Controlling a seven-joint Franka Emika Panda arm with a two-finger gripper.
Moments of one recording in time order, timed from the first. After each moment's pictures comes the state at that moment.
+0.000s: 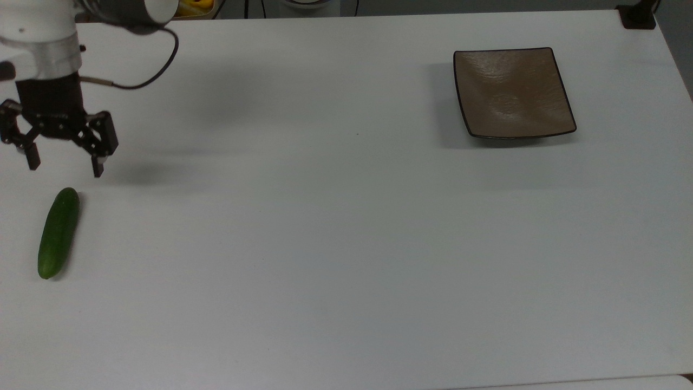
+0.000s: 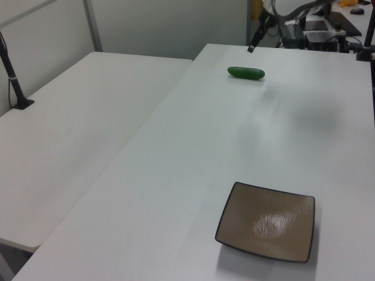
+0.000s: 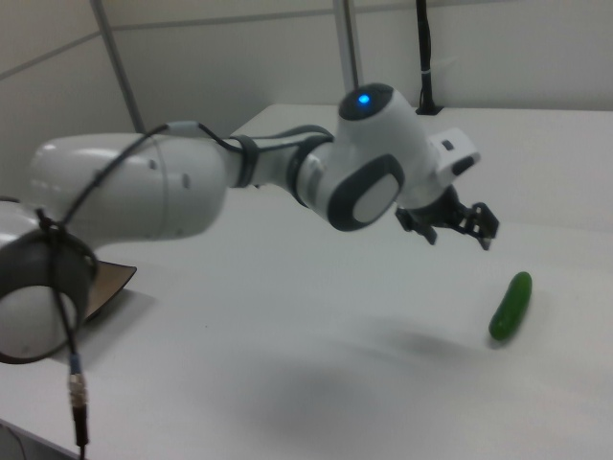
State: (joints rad) arm -0.29 0.46 -0.06 -1.53 0.10 2.49 -0.46
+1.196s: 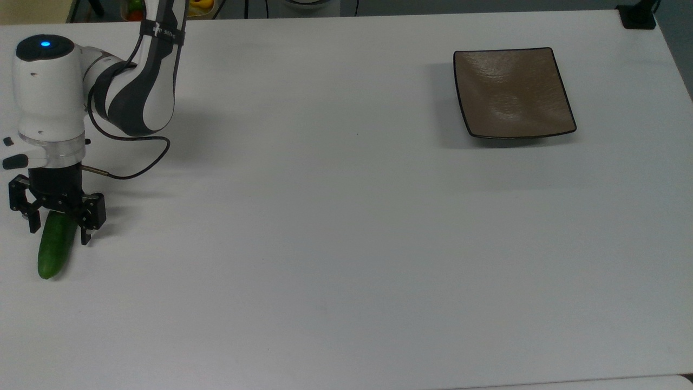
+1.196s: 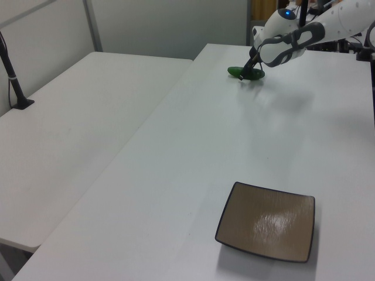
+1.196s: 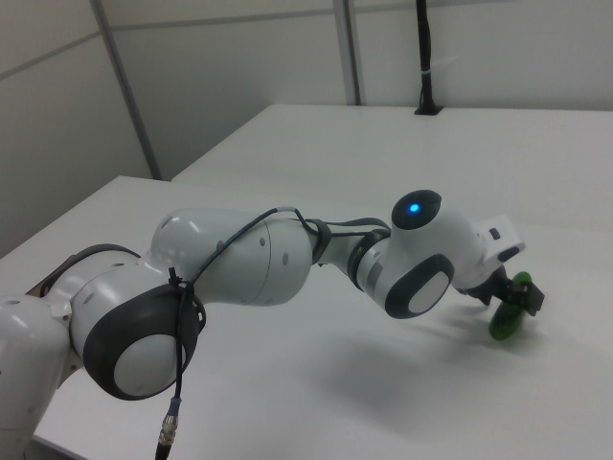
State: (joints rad) arm -0.34 0.85 -0.06 -1.33 0.10 2.77 -0.40
